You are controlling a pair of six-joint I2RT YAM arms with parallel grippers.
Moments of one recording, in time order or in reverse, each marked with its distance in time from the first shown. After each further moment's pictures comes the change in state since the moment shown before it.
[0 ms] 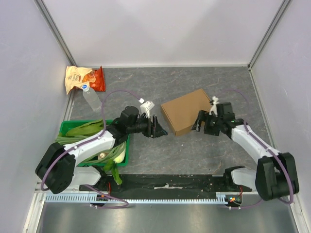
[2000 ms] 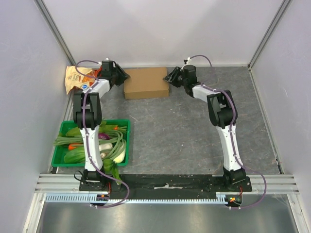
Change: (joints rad) left arm 0.611 1.009 1.040 -0.227 -0.298 -0.164; right arm 0.203 1.244 1.110 0.647 0.096 0.329
